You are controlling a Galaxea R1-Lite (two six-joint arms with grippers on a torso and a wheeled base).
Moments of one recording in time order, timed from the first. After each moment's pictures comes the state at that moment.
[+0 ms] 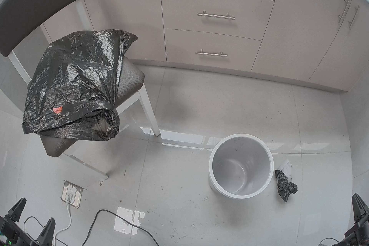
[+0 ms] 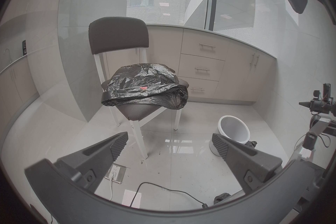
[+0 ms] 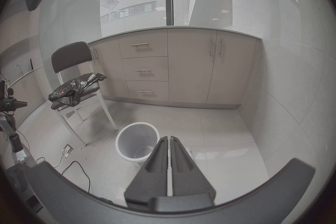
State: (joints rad) left arm -0.18 0.10 -0.02 0.00 0.01 -0.03; right arm 0.00 0.02 -0.02 0.00 0.00 0.00
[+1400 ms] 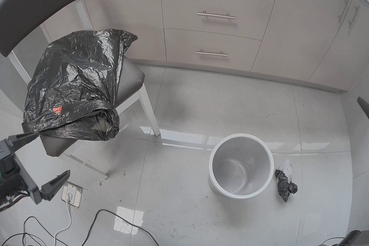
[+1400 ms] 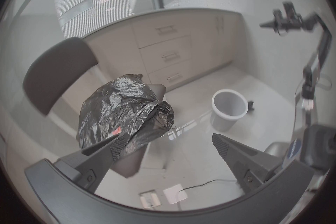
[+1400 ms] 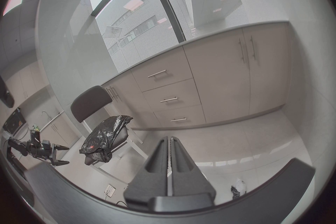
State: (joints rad) left arm -0.22 0.85 -0.44 -0.13 -0.13 0.46; right arm 0.20 0.83 -0.45 -0.51 0.07 0.27
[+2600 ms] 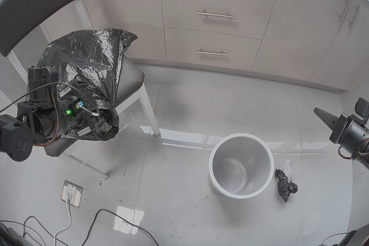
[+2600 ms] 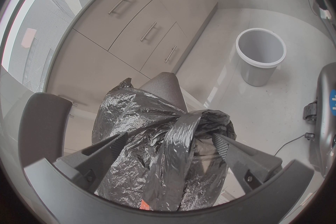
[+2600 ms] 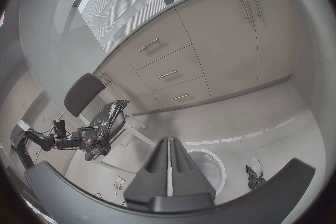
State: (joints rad) left arm -0.25 1.62 -0.80 -0.47 0.07 1.04; right arm 0.31 1.21 -0.39 -0.77 0.02 0.38
